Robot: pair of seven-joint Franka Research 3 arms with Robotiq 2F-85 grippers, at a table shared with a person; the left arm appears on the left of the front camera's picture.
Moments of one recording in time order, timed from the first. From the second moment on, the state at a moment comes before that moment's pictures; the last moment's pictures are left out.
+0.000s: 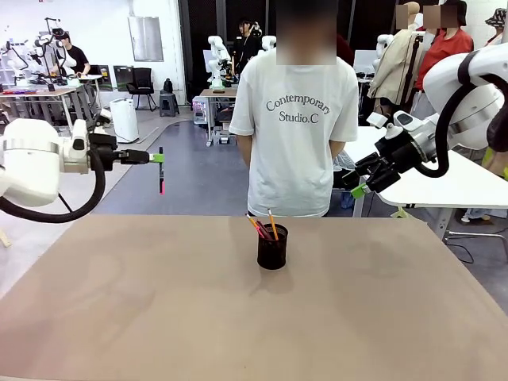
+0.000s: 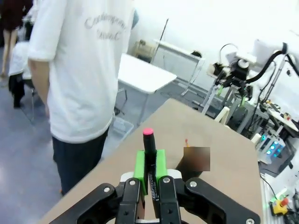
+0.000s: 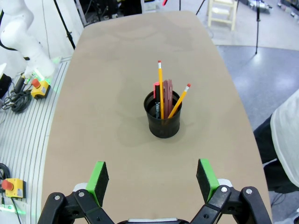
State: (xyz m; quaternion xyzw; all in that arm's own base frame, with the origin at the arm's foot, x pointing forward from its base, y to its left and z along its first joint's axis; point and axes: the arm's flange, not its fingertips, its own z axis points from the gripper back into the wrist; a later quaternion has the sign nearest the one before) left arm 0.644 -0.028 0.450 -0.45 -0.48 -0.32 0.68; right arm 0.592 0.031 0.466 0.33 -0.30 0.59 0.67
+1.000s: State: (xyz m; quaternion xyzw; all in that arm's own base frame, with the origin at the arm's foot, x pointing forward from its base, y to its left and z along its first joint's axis) left arm 0.631 -0.202 0.521 -0.42 -0.59 -0.48 0.48; right arm 0.592 0.031 0.466 0.33 -0.30 0.59 0.67
